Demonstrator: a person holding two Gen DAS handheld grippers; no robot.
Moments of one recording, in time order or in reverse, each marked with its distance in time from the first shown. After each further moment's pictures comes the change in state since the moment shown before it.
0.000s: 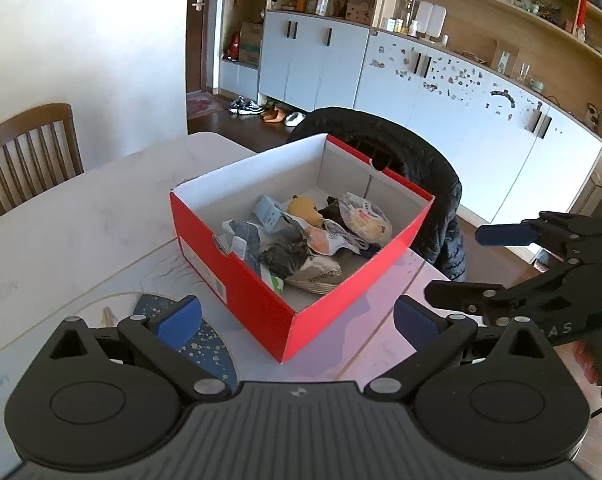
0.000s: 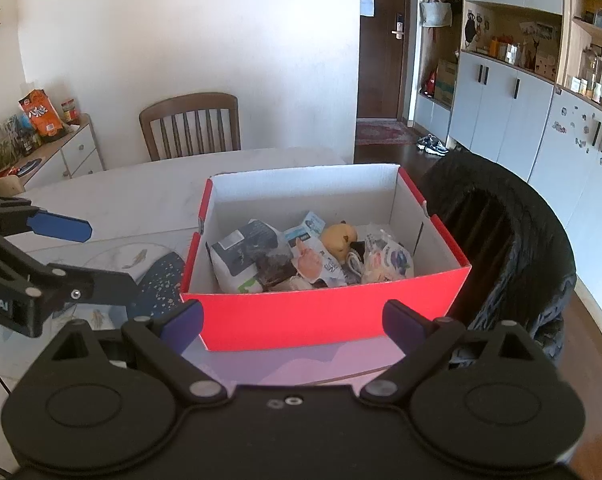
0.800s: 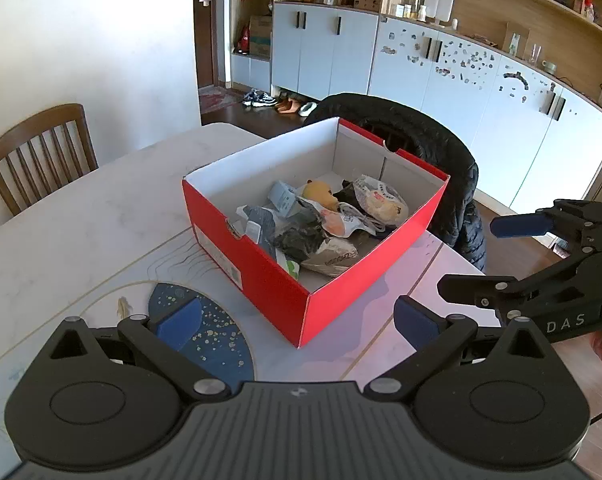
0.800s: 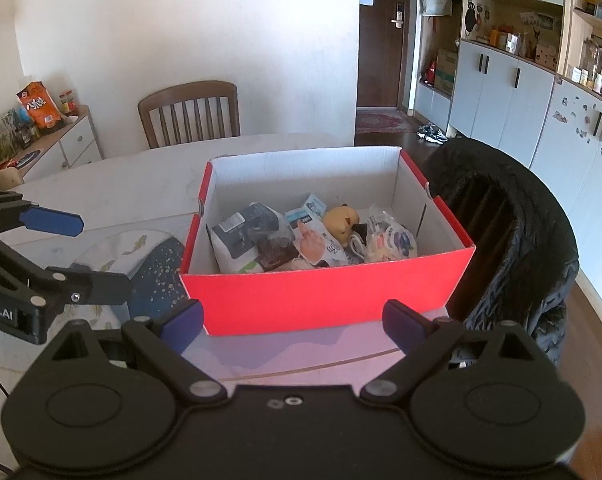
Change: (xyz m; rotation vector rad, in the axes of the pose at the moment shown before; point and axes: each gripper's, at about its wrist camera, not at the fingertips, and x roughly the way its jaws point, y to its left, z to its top) left arm 0.003 -0.006 -0.010 0.032 0.026 0.067; right arm 0.003 0.003 -0.009 0.005 0.032 -0.003
